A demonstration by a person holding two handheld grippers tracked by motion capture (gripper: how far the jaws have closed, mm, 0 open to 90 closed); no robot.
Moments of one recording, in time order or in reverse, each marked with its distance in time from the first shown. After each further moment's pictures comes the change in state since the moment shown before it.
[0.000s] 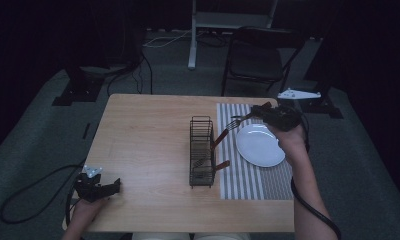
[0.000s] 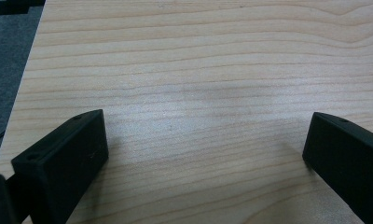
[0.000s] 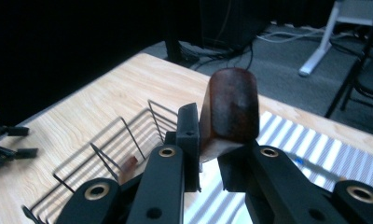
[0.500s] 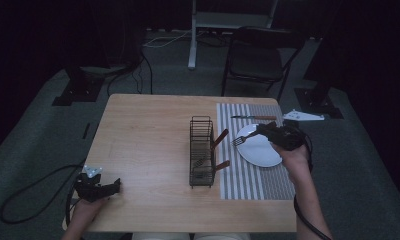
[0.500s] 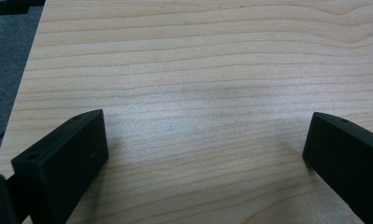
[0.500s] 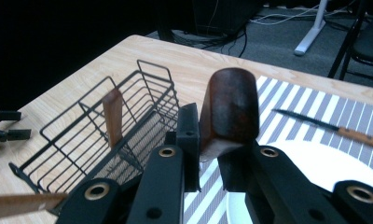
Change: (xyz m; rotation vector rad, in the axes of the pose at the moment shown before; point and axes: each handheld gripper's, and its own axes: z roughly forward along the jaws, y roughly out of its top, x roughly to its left) left arm 0.000 0.000 0.000 0.000 0.000 0.000; right arm -0.004 -0.057 -0.010 0.018 -0.018 0.065
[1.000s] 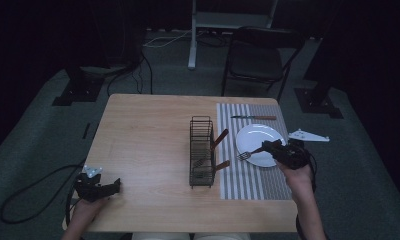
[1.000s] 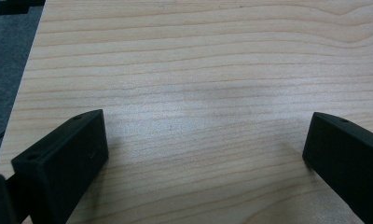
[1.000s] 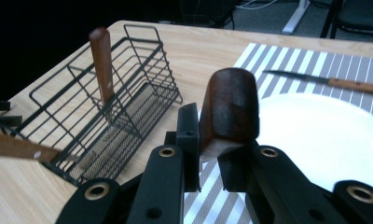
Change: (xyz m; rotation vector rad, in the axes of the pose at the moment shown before) left arm 0.000 0.000 0.000 0.001 -0.001 0.000; right arm 0.005 -0.050 -0.016 0.018 -0.052 0.073
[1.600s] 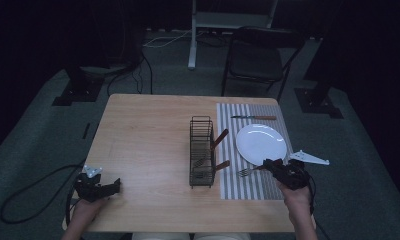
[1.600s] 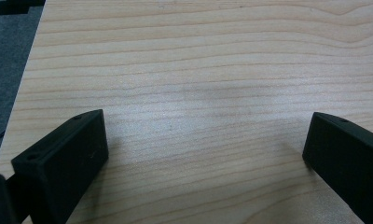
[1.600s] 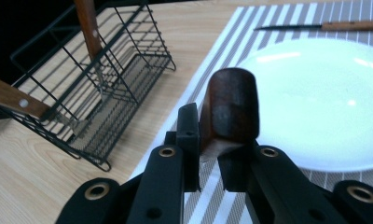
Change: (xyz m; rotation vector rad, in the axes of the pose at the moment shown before) left arm 0.000 0.000 0.000 0.000 0.000 -0.002; right arm 0.008 -0.056 -0.008 0.013 -0.056 0.107
